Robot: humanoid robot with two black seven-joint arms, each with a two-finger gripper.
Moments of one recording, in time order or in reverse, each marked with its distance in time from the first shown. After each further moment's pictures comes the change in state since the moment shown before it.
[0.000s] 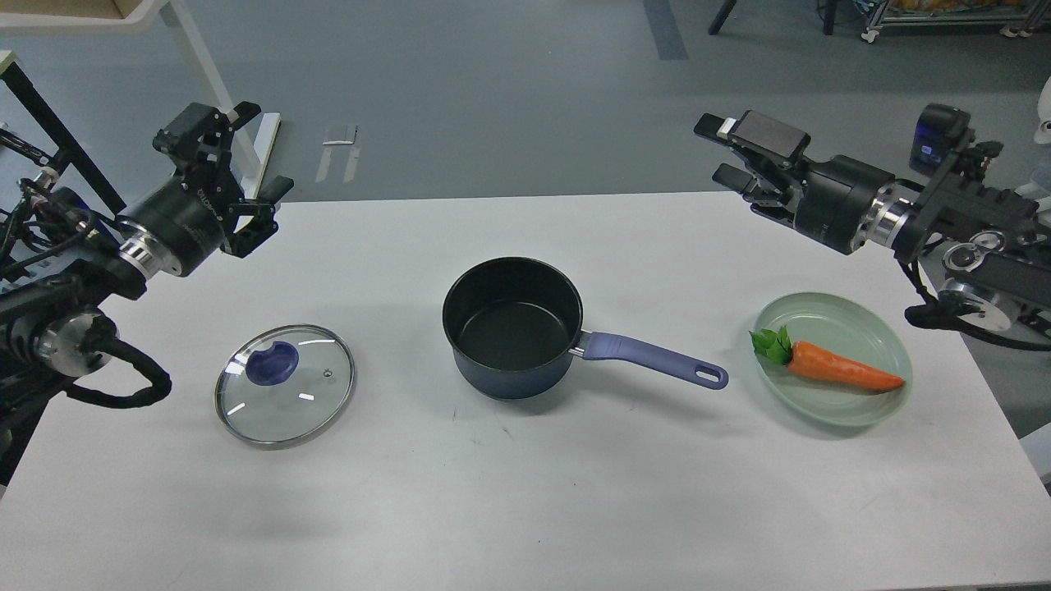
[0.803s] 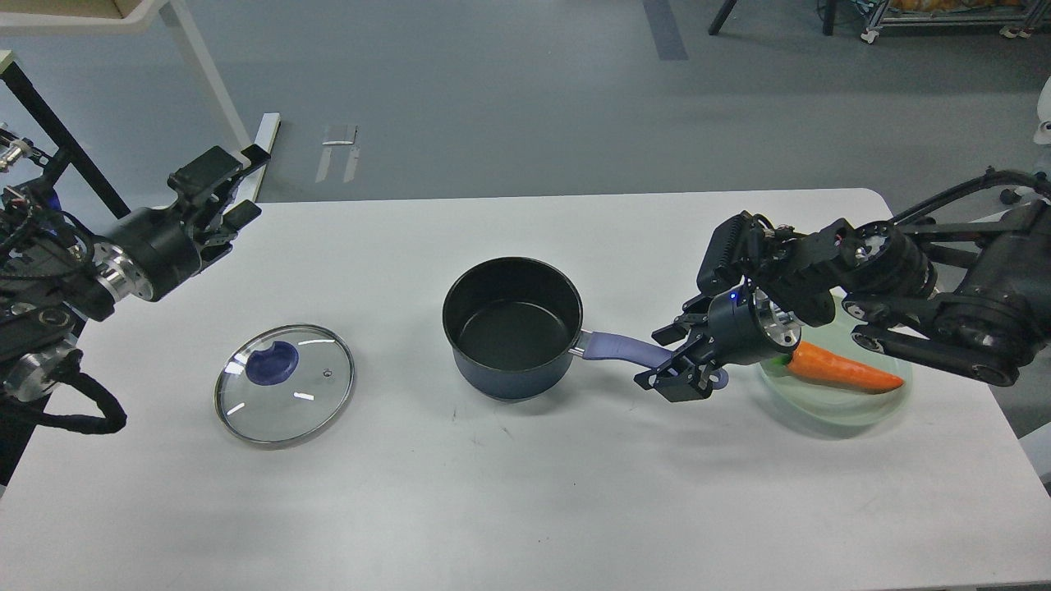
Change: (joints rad) left arm -0.025 0.140 0.086 -0.087 0.367 0.173 0.000; right arm 0.319 0.204 -0.415 0.006 -1.387 0.175 0.001
